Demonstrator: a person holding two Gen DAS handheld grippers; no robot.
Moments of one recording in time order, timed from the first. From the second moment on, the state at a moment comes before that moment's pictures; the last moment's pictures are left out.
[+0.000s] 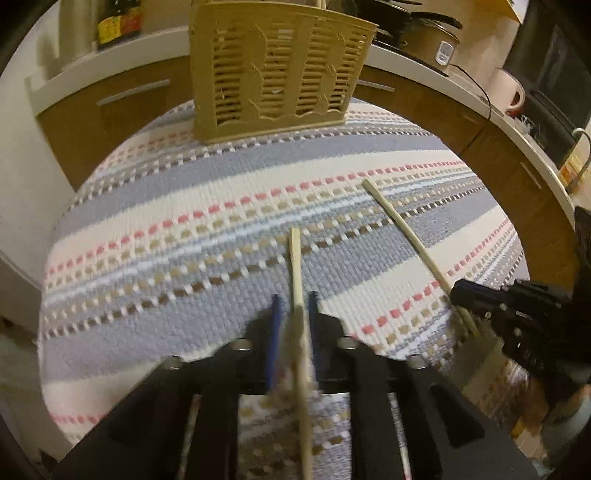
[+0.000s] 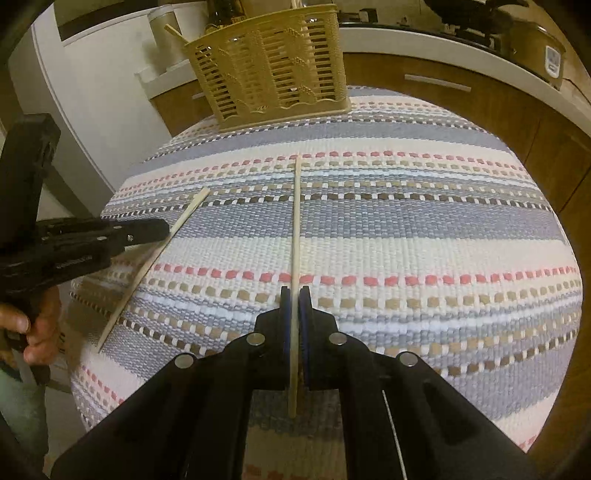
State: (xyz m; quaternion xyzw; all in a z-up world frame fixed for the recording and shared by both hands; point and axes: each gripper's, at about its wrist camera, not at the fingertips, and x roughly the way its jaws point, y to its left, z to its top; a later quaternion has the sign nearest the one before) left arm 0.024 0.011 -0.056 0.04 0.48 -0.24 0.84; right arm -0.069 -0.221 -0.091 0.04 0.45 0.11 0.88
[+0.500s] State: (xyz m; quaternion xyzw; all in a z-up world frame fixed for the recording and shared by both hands) left arm 0.072 0.007 -0.059 0.05 0.57 -0.30 0.76; right arm 0.030 -0.226 -0.063 0.02 0.52 0.18 0.83
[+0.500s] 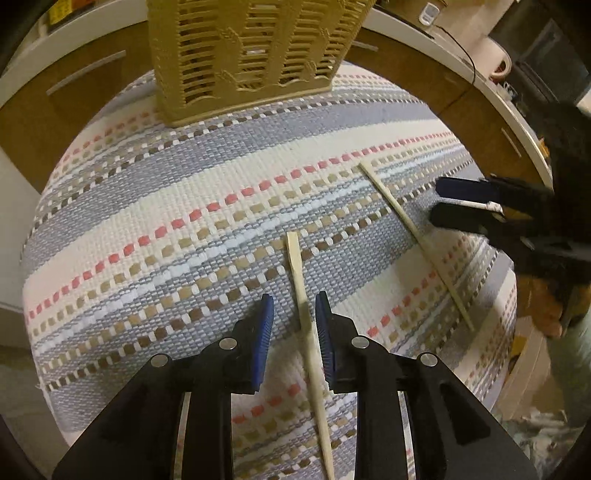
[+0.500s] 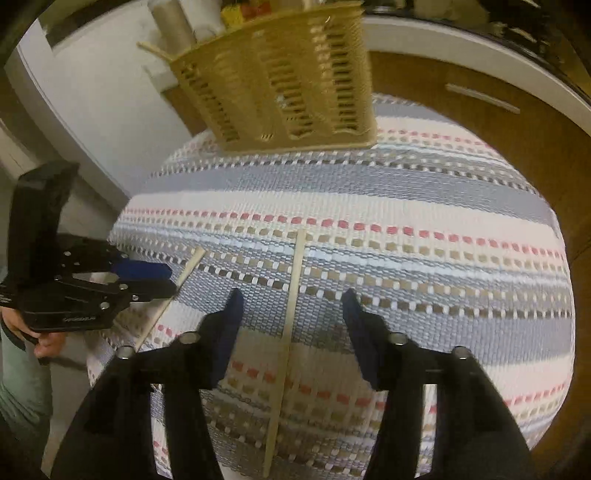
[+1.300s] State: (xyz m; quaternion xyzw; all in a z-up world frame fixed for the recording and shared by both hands) left arm 0.055 -0.082 -0.065 0.18 0.53 -0.22 0.80; right arm 0.065 -0.177 -0.077 -0.08 0.61 0.14 0.78
